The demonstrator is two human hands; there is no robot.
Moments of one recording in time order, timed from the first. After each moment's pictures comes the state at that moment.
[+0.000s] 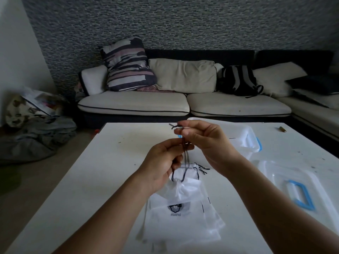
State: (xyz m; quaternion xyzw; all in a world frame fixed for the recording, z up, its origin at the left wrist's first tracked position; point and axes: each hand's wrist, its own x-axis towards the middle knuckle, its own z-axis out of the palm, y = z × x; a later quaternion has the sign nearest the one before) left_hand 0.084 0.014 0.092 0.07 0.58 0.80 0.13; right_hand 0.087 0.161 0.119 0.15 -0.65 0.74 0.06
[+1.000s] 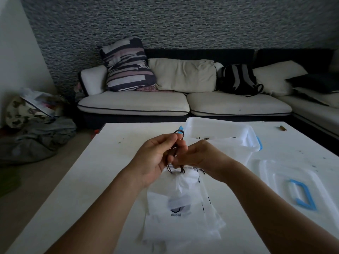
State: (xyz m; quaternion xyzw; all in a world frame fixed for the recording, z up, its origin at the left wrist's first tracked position) left_hand 0.081 -0.004 0.105 0.08 0.53 0.83 0.14; right_hand 0.087 0.164 0.099 0.11 -0.79 0.59 -0.09
